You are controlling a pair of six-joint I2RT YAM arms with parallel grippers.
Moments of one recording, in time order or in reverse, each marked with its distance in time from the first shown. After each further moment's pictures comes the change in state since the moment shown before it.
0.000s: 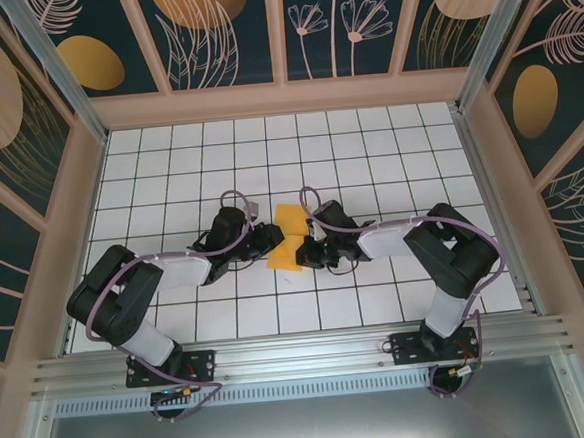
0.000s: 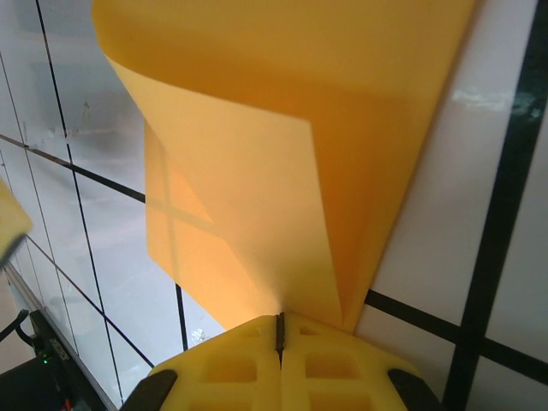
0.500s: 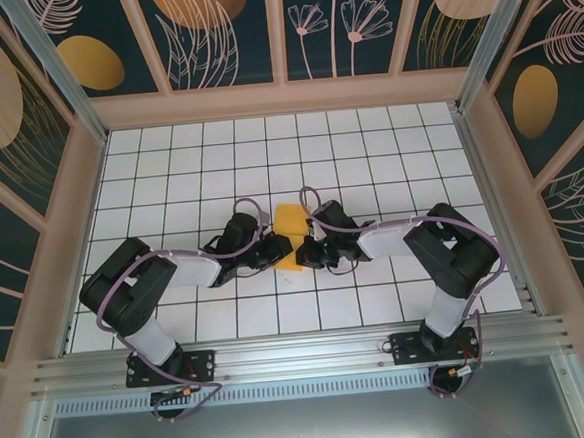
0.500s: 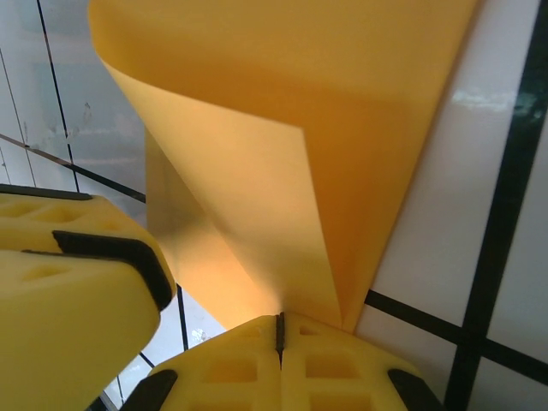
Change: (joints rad) left arm -0.068 0.079 0.020 -0.003 0.017 -0.031; right arm 0.000 0.000 0.000 0.002 0.000 0.000
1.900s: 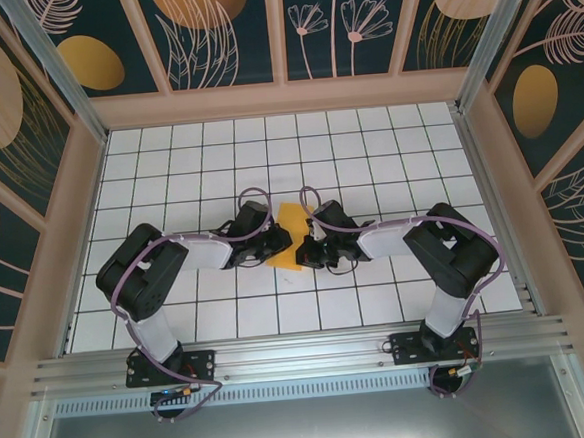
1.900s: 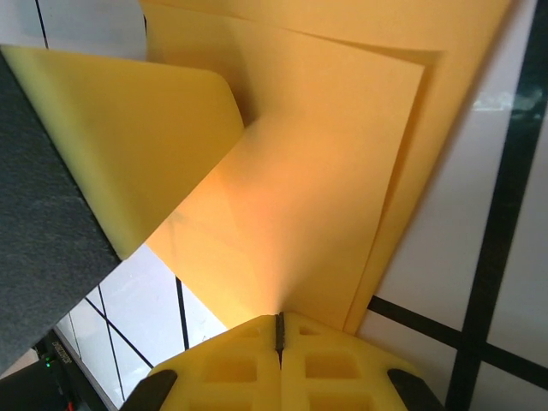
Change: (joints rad) left arm 0.024 0.120 0.187 -0.243 -0.135 0.099; right arm -0.001 0.005 0.000 0.001 0.003 0.007
